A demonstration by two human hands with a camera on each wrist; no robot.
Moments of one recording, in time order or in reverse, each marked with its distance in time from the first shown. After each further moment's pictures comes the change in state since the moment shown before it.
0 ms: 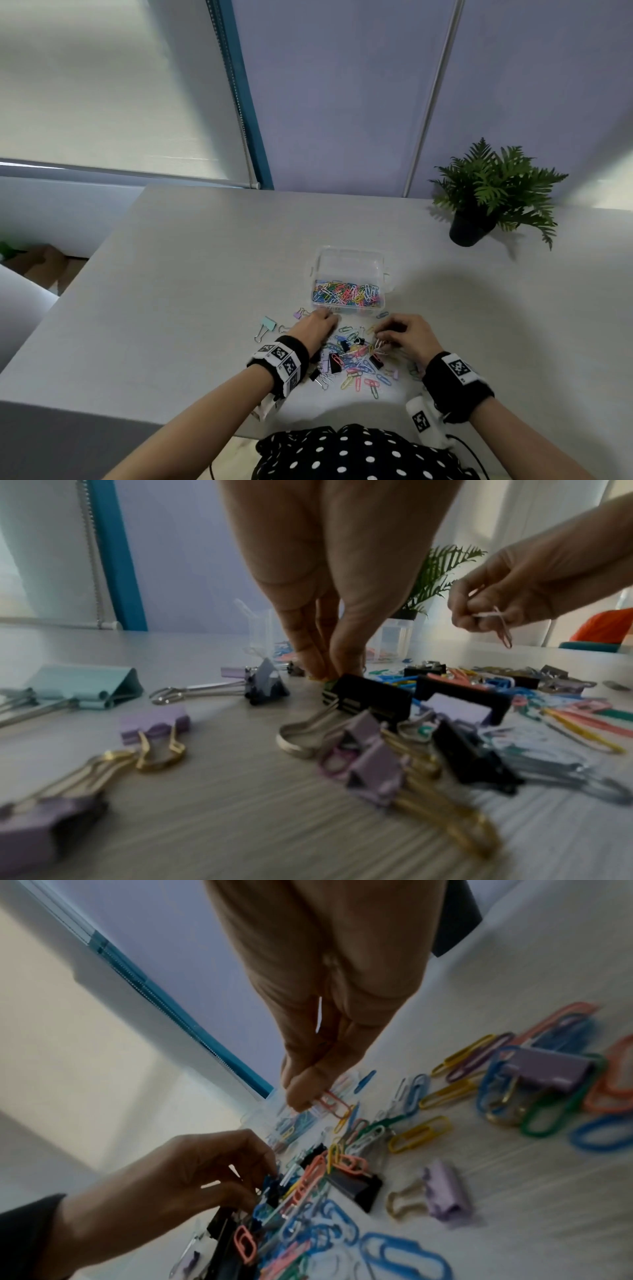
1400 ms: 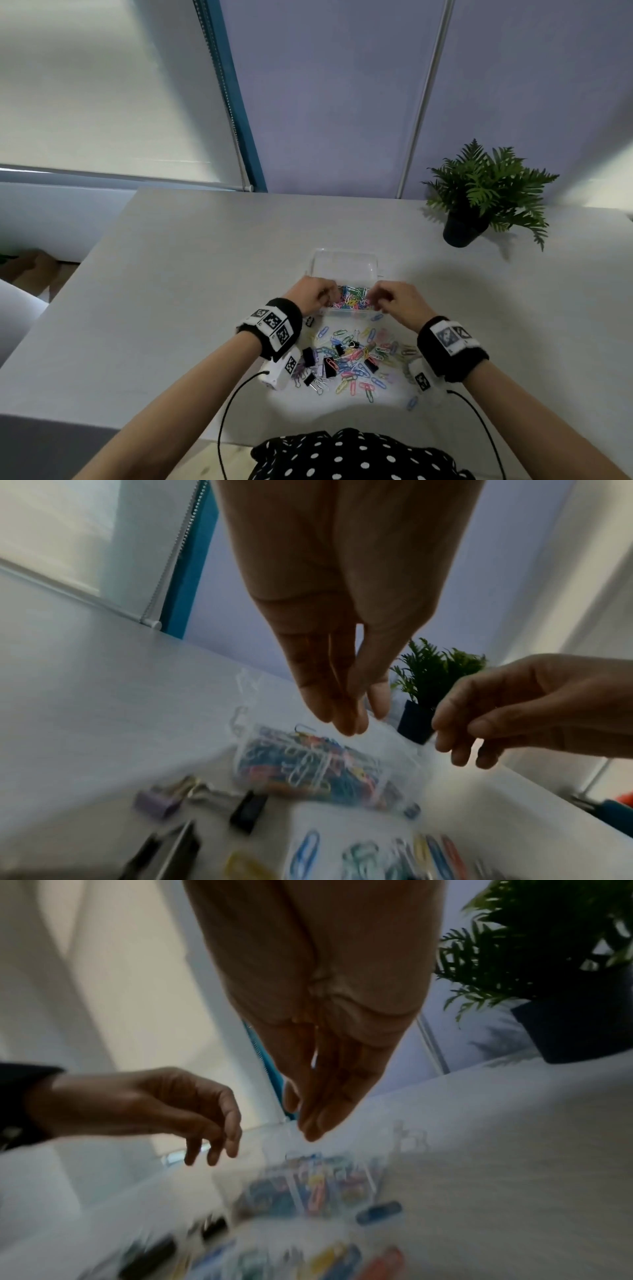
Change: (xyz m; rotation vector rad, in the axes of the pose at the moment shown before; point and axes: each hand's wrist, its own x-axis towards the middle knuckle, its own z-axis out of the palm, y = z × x) left_hand 0.038 -0.001 -0.069 -0.210 -0.007 0.018; right_hand 0.022 -0.064 -0.009 -0.652 -0.096 -0.282
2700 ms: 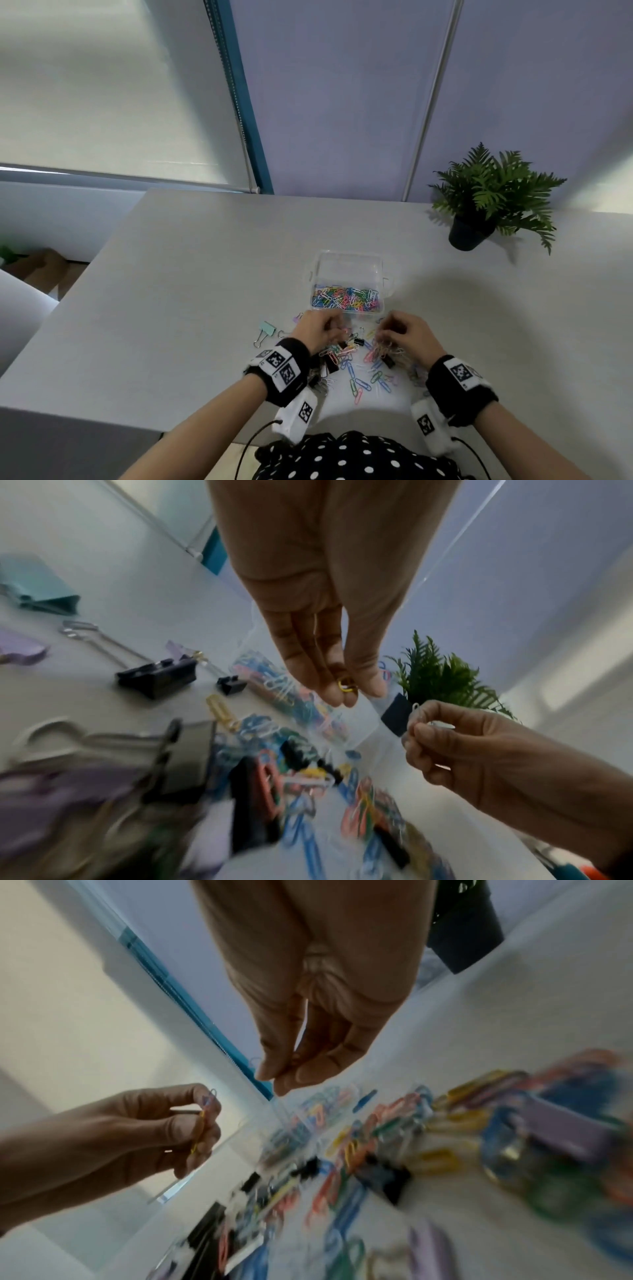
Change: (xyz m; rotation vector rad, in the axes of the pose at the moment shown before) left_hand -0.041 0.010 0.046 -0.241 0.071 -0.118; right_hand -0.035 0.032 0.033 0.369 0.057 0.081
